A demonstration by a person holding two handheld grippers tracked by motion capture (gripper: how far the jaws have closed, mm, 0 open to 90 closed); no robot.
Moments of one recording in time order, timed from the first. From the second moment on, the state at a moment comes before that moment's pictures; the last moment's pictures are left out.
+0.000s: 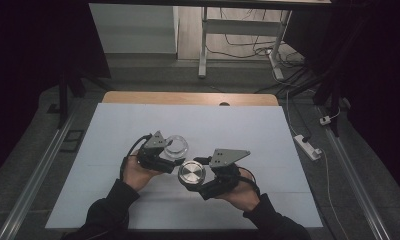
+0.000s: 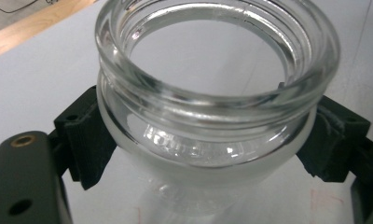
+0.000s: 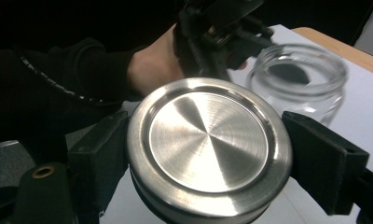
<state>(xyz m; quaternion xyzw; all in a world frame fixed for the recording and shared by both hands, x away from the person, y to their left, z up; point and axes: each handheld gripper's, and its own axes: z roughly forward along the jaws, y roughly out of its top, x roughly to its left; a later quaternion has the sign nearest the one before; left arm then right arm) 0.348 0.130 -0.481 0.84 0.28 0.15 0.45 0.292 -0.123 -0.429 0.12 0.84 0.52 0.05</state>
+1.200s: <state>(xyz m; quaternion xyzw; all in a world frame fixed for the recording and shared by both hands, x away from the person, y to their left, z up) 0.396 0.101 -0.491 0.84 0.27 0.16 0.44 0.295 -0.103 -0.505 0.12 0.87 0.48 0.04</state>
